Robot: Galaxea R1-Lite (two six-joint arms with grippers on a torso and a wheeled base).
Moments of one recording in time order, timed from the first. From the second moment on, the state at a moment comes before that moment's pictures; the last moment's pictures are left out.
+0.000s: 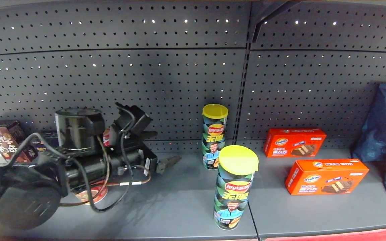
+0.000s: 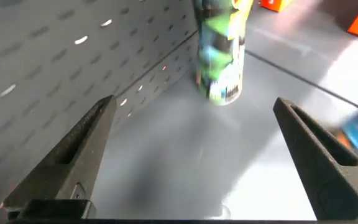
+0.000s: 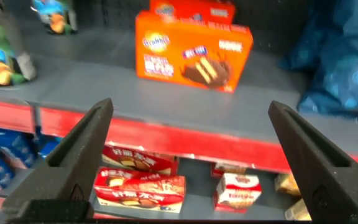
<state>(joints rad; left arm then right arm) -0.39 1.70 -0.69 -0.74 -0.28 0.21 0.15 0.14 -0.09 -0.04 0.00 -0.12</state>
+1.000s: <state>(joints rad) -0.48 1.51 -0.44 -0.79 -0.20 0.20 0.48 1.15 -0.40 -0.11 0.07 0.00</state>
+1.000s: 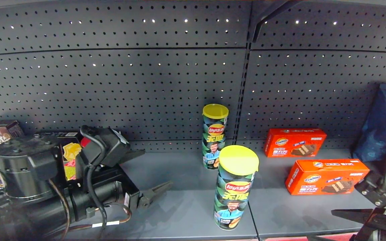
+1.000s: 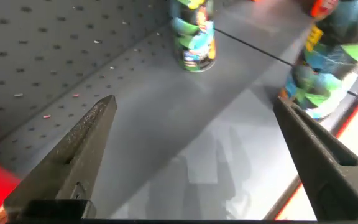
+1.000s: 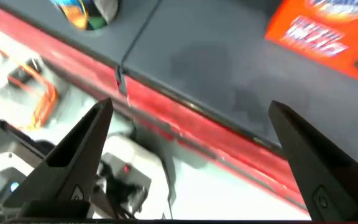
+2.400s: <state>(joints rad) -0.49 1.65 -0.46 -0.80 -0.19 0.20 0.67 1.61 -0.79 -0.12 -0.08 0.01</state>
